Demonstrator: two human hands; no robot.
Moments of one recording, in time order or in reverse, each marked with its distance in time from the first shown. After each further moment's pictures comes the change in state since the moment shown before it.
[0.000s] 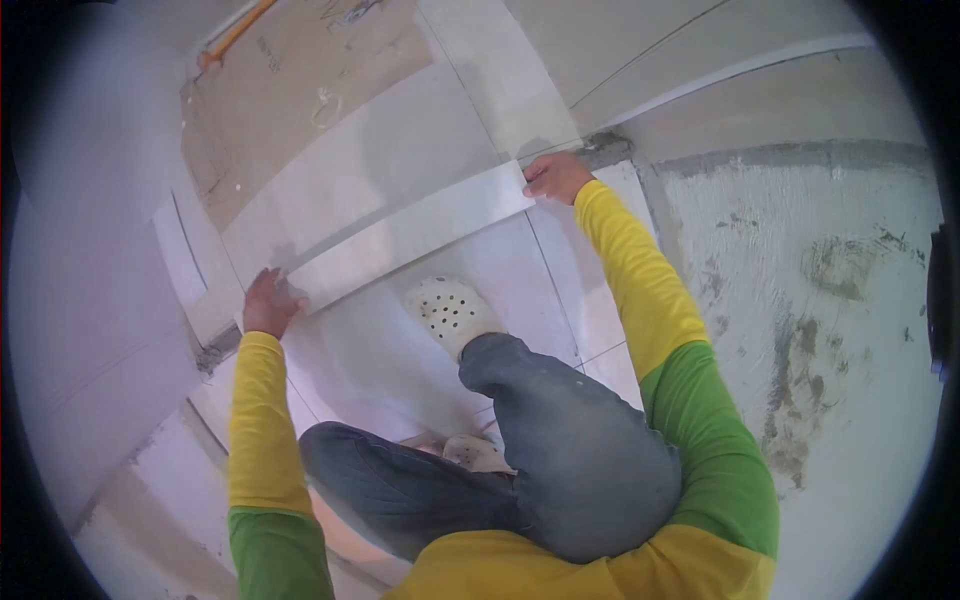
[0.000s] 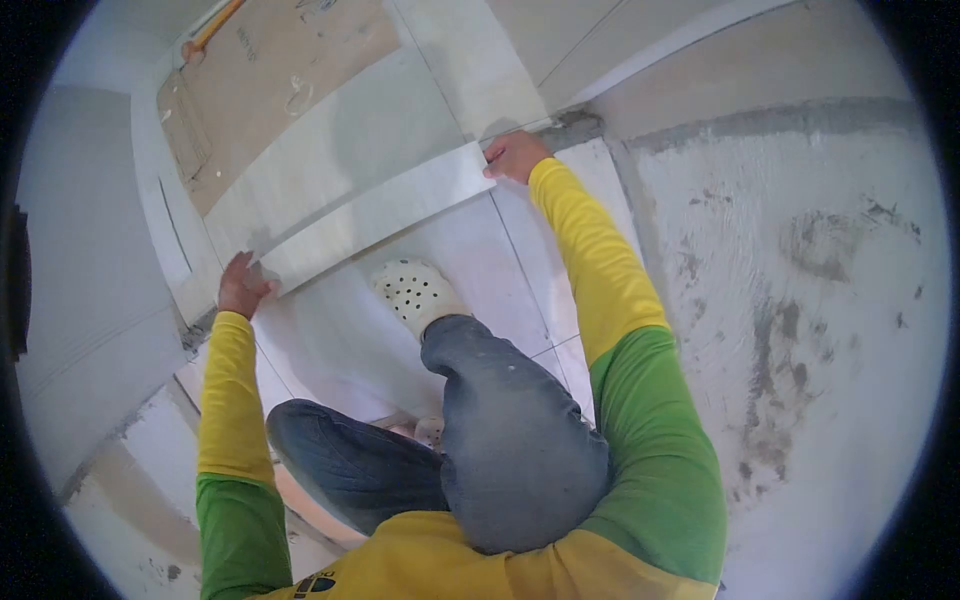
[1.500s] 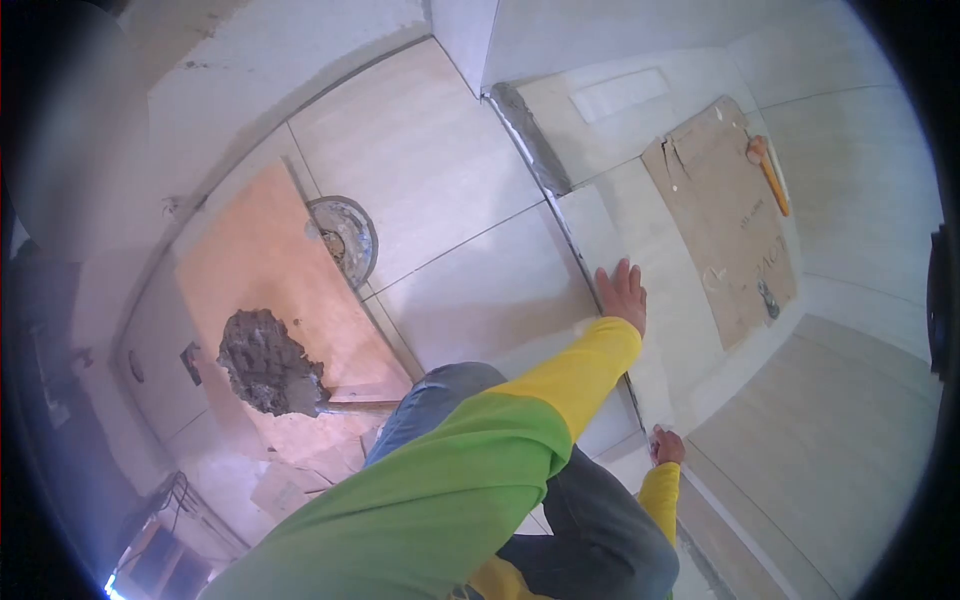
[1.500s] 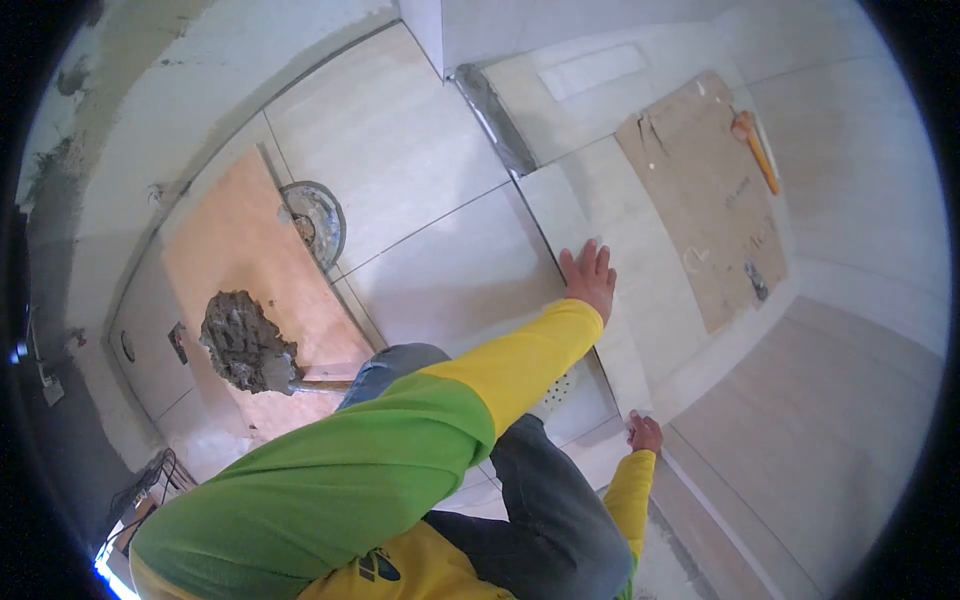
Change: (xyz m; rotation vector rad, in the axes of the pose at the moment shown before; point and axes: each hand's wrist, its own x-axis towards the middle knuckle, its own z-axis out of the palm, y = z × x) left_hand 0.014 0.142 0.029 0.023 -0.101 -0.824; right_hand 0.008 -0.033 0.038 -0.366 0.016 0.159
